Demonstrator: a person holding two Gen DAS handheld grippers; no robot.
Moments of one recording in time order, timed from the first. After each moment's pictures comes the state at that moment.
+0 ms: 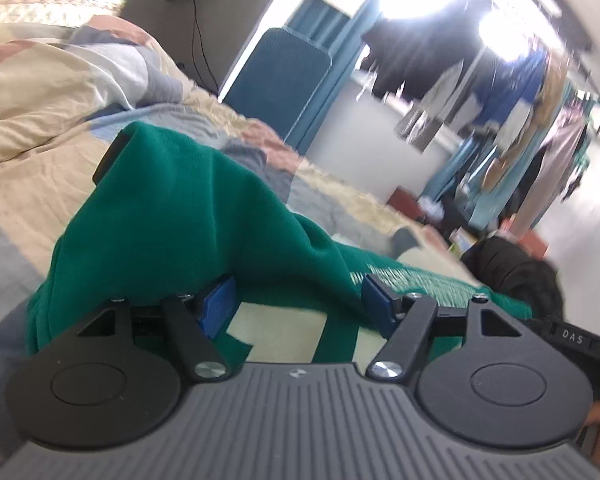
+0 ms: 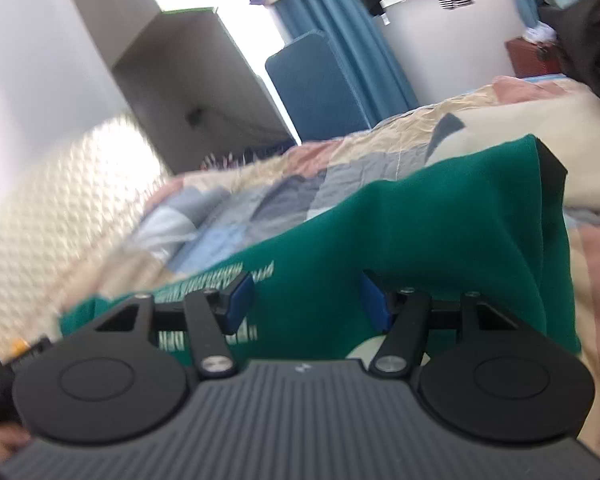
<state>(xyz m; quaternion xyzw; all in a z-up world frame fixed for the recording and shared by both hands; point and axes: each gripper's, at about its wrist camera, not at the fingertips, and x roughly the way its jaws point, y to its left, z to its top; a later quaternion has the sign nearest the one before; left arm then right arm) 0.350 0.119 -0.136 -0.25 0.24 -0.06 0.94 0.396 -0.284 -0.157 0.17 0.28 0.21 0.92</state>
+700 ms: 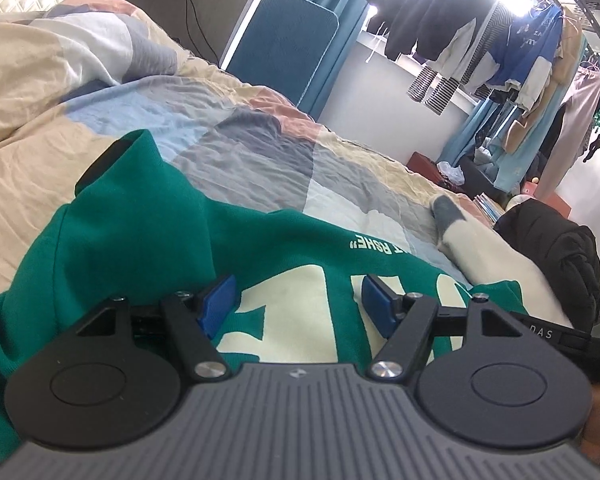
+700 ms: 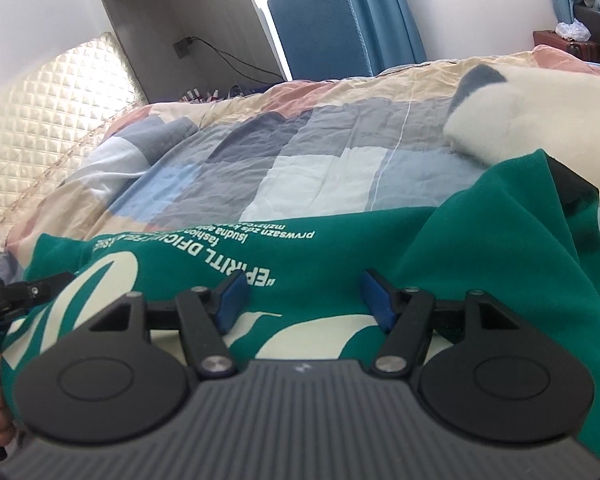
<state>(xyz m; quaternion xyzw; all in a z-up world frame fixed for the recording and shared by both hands) 0.451 0.126 -0.194 -0.21 0.28 -0.06 0.94 0.487 -0.248 -0.227 0.11 0.32 0.21 0.92</state>
